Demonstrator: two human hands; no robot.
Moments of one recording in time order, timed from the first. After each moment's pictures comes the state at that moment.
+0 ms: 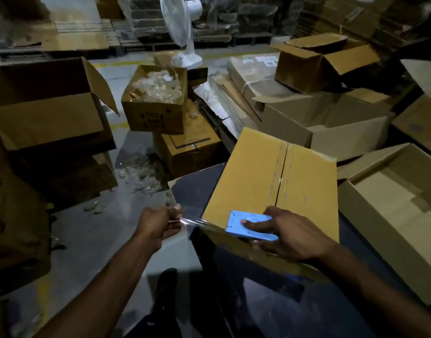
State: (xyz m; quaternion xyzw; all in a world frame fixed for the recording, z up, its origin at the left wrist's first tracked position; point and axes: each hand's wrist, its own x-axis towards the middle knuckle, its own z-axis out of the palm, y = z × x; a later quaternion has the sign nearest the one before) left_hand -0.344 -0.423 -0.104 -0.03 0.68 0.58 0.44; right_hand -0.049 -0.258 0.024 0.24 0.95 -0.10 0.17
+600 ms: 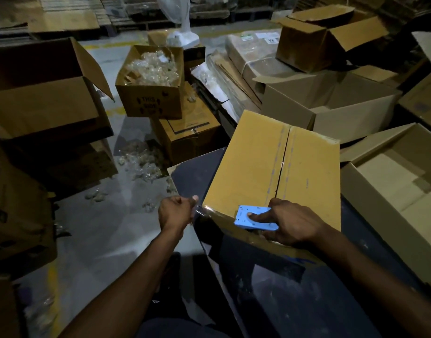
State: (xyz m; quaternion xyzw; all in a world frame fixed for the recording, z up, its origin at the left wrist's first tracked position) left_hand -0.313 -0.396 -0.161 0.05 0.77 0.54 0.33; right_hand -0.050 -0.249 -0.004 0.26 0.93 -0.08 0.24
